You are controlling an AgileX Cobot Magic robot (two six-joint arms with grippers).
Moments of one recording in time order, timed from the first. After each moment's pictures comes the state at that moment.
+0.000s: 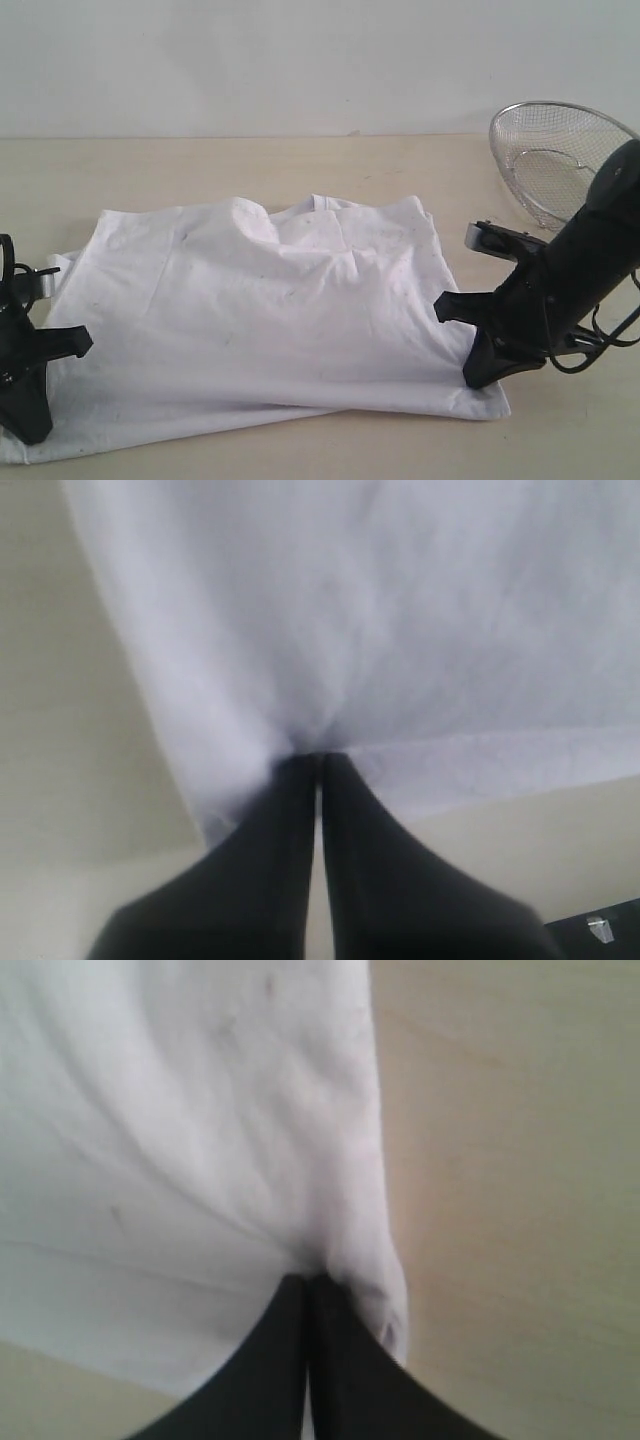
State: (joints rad) left arm 0.06 1.92 -0.89 -0.29 1.01 0.19; right arm 0.03 1.89 -0.89 0.61 0.75 -0.37
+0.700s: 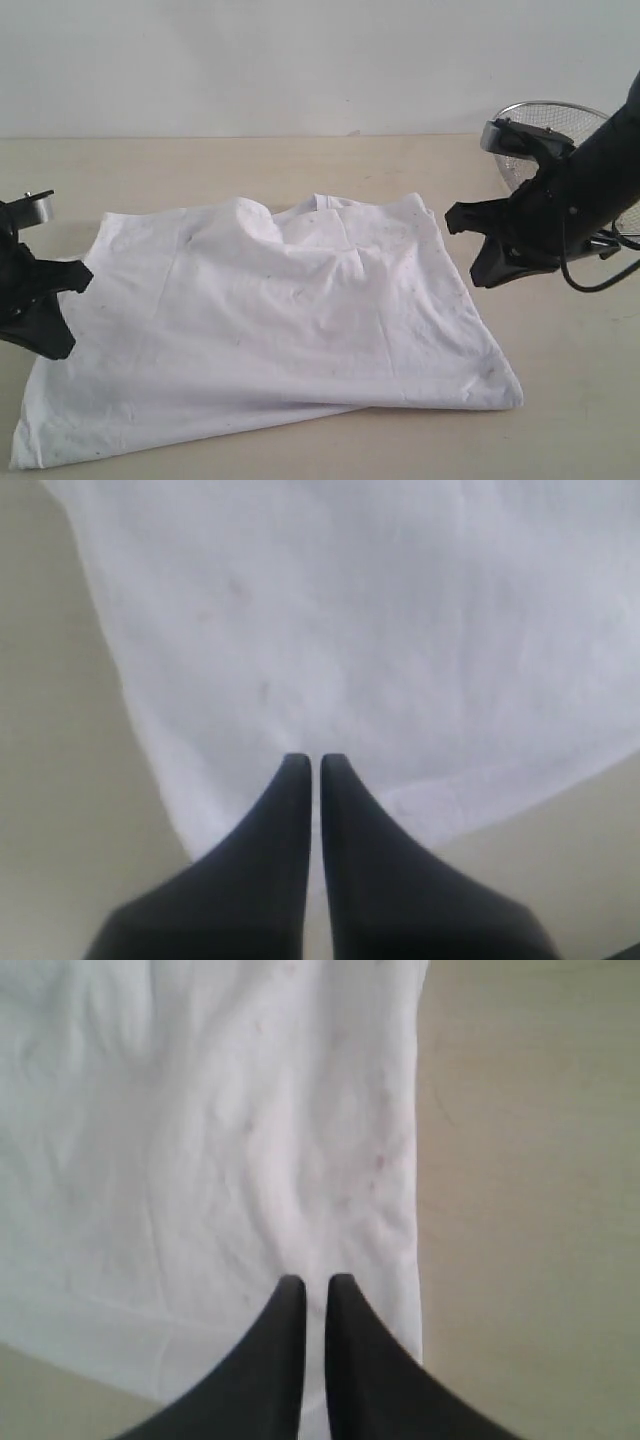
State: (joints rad) left arm 0.06 1.76 -0.94 -0.43 0.94 0.38; right arm 0.02 1.70 -1.02 0.53 0.76 -0.33
